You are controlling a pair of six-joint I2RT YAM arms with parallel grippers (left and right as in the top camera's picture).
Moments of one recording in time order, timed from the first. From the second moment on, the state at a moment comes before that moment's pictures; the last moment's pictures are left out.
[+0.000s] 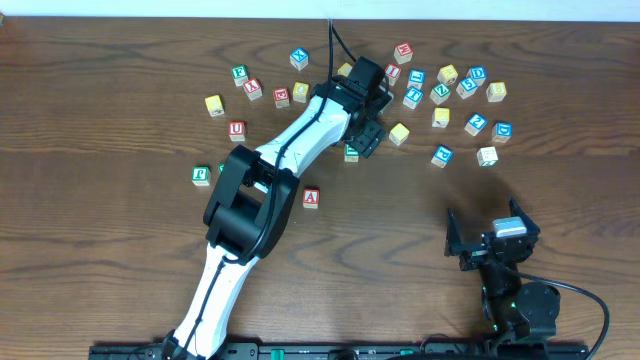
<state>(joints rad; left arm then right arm) -0.57 2.38 1.93 -0.74 0.07 0.13 0.04 0.01 0.01 -0.06 -0.10 -0.10</state>
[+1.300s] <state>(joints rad) -0.57 2.38 1.93 -0.73 0.02 0.15 0.04 0.01 0.01 -0.06 -0.10 -0.10</state>
